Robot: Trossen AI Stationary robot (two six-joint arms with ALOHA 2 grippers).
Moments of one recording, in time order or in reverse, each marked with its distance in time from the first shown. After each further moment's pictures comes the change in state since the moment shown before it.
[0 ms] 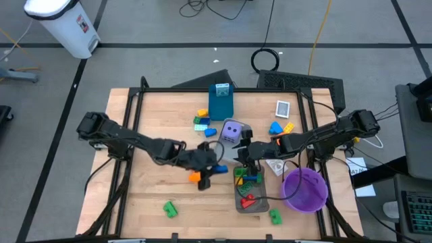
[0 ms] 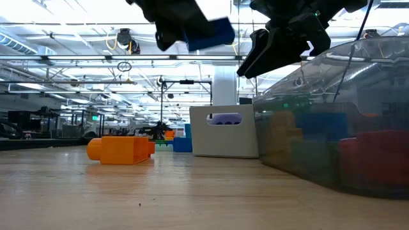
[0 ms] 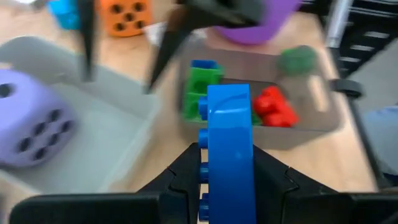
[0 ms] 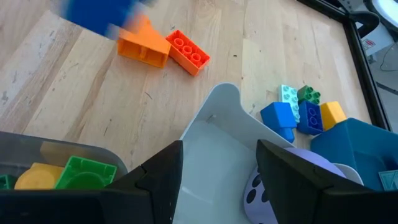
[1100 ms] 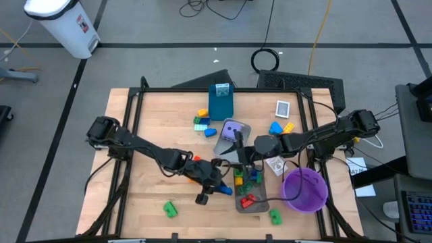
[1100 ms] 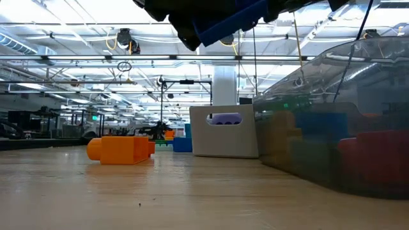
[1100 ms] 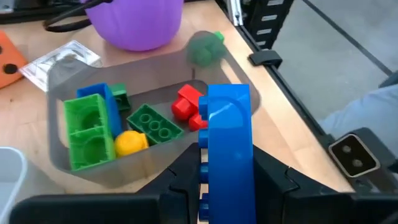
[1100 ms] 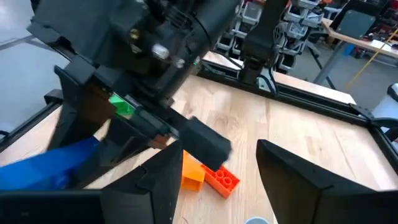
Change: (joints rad) left arm -0.058 0.138 0.000 0.220 0.228 0.269; right arm -0.006 0.000 0.000 0.409 -0.234 0.006
